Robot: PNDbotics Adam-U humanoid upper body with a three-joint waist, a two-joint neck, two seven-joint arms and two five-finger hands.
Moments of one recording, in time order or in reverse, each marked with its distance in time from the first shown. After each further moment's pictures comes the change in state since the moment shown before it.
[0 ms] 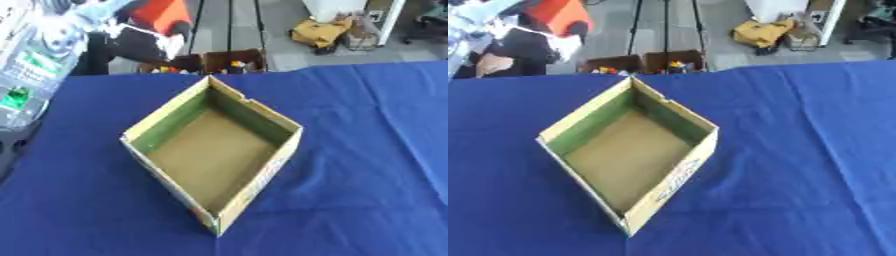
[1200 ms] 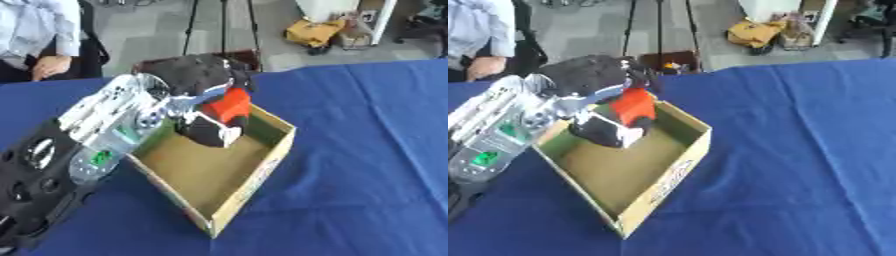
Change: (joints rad) left arm 0.045 -0.108 -0.227 0.084 -0.085 -0.087 -0.018; right arm -0.003 0.009 0.000 0.000 -0.014 -0.003 0.003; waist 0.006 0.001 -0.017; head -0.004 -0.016
